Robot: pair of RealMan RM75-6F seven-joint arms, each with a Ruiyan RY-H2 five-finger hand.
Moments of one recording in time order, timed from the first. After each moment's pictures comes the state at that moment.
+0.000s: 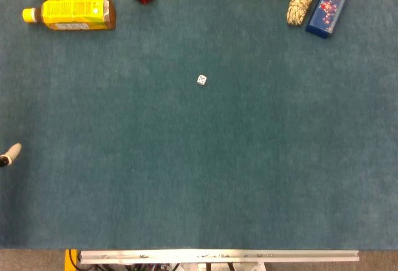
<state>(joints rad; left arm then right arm) -0.07 -1.12 -0.03 -1.73 1.48 1.50 0.09 0.11 -1.02 0.04 -1.71 -1.60 1.44 0.06</state>
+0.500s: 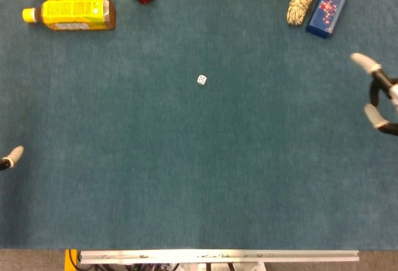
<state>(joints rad) -0.06 -1.12 -0.02 -1.73 1.50 1.51 0.08 0.33 -0.98 0.10 -1.89 -1.60 1.16 -0.06</state>
